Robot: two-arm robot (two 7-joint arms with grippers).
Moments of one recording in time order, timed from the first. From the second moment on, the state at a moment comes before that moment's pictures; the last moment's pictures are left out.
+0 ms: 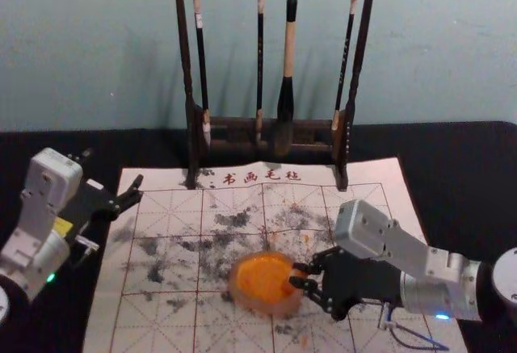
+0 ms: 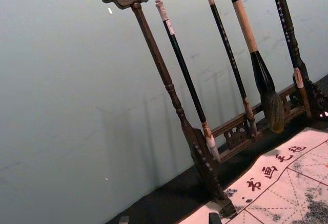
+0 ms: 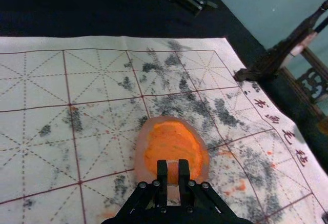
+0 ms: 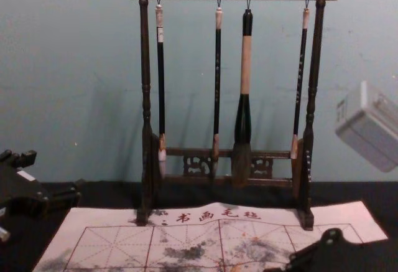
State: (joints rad) left arm -0.20 0.60 0.45 -1.41 -0.25 -0.12 0.03; right arm 0.28 0.62 -0.61 -1.66 0.10 0.21 0.65
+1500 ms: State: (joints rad) left arm -0.20 0.60 0.45 -1.41 -0.25 -0.12 0.03; right arm 0.38 0.53 -0.68 -1.58 0.05 0.23 0.65
